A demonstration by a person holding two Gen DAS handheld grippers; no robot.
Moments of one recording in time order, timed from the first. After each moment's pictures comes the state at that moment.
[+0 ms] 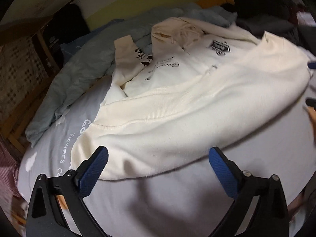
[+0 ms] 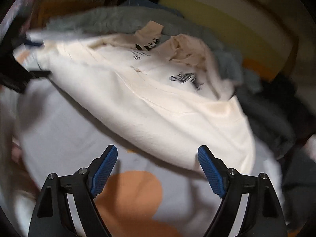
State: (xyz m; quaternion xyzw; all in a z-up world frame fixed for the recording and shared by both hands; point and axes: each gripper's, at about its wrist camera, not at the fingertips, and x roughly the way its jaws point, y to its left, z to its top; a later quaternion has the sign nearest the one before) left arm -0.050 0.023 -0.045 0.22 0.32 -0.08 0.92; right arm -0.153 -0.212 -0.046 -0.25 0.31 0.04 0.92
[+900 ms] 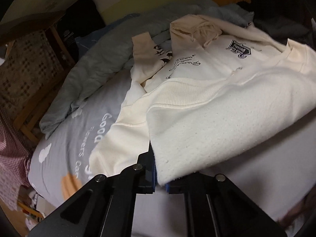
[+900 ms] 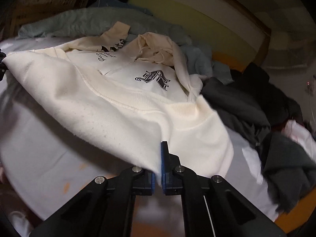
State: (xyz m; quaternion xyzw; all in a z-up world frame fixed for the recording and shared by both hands) left arm -0.065 0.042 -0.022 0.21 0.33 -0.02 0.92; right arm -0.156 -0.230 -0.031 -0.20 0.31 -0.05 0.93
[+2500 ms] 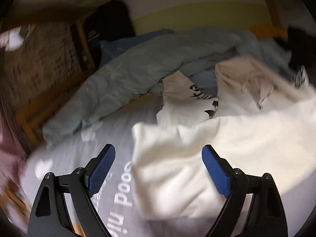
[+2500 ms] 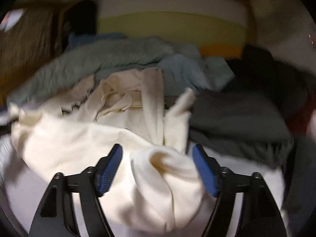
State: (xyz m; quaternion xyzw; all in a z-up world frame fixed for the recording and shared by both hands) left arm 0.058 0.109 0.029 0.11 0.26 0.03 0.96; right arm -0.032 -0.334 0.033 0.02 0.27 -0.02 0.96
